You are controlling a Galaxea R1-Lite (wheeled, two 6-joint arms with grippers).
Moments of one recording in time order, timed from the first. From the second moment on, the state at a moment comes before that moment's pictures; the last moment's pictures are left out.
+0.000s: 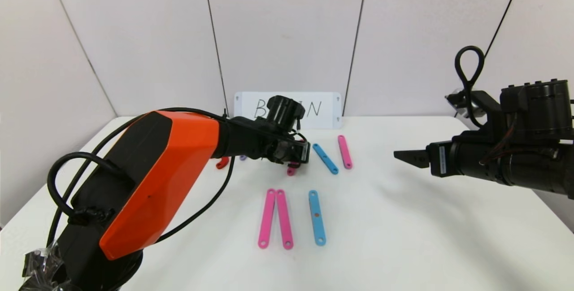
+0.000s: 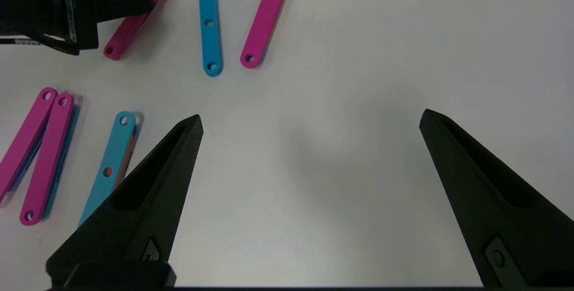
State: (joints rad) left arm -0.60 2.47 -1.98 0.16 0.05 -0.26; right arm 0.24 1.59 -0.81 -0.24 0.08 0.07
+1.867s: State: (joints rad) left arm -0.26 2.25 -1.96 0.33 0.05 -0.09; right arm 0.23 1.62 -0.82 -0.24 0.09 0.07
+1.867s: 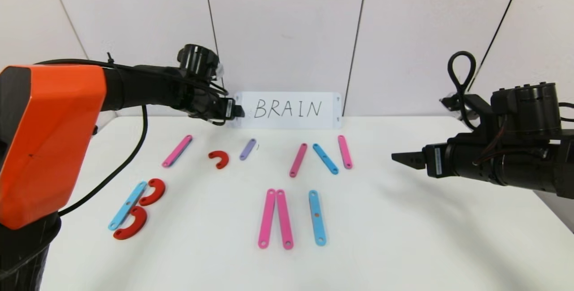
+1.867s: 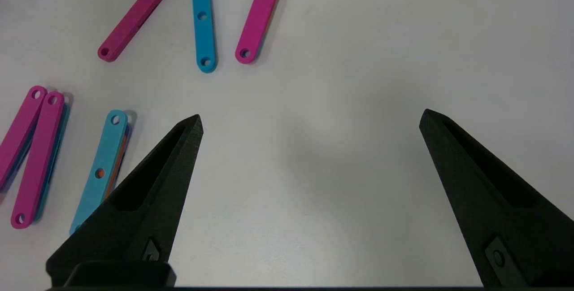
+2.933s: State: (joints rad) left arm 0.05 2.29 -1.92 0.59 -0.07 0.13; right arm 0.23 1.66 -0.82 -0.24 0.09 0.07
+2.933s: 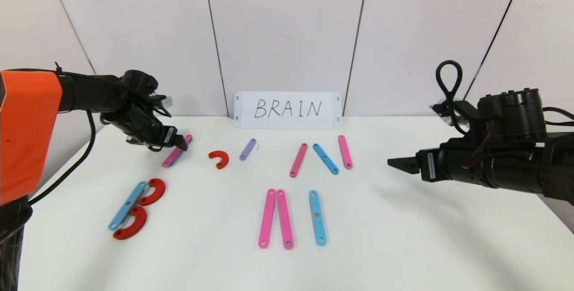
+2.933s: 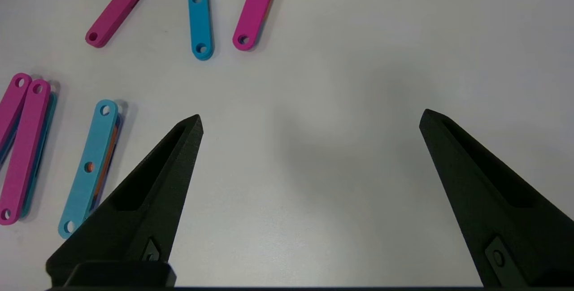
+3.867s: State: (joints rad) left arm 0.00 2.36 -1.95 0.56 -0.01 0.13; right arm 0.24 1.67 -0.82 -0.24 0.09 0.07
